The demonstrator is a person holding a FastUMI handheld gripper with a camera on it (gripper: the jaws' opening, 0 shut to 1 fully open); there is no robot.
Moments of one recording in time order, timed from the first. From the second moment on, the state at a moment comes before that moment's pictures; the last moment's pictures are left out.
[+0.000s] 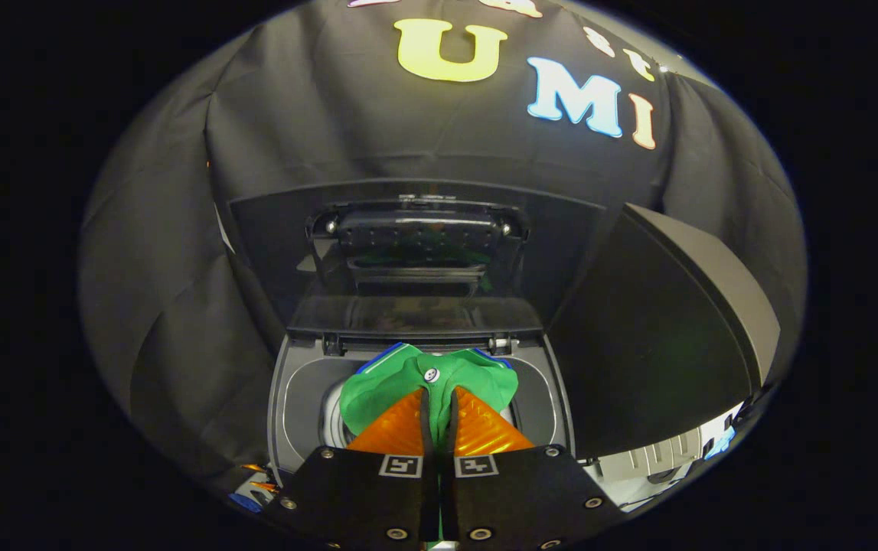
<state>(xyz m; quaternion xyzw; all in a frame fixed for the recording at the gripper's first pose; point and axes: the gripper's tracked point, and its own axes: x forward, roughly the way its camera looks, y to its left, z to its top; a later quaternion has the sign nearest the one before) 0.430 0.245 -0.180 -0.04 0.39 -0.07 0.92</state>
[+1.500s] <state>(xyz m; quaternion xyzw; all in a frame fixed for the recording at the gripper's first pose) 0.383 0.246 -0.292 -0.06 0.51 -0.04 0.86</state>
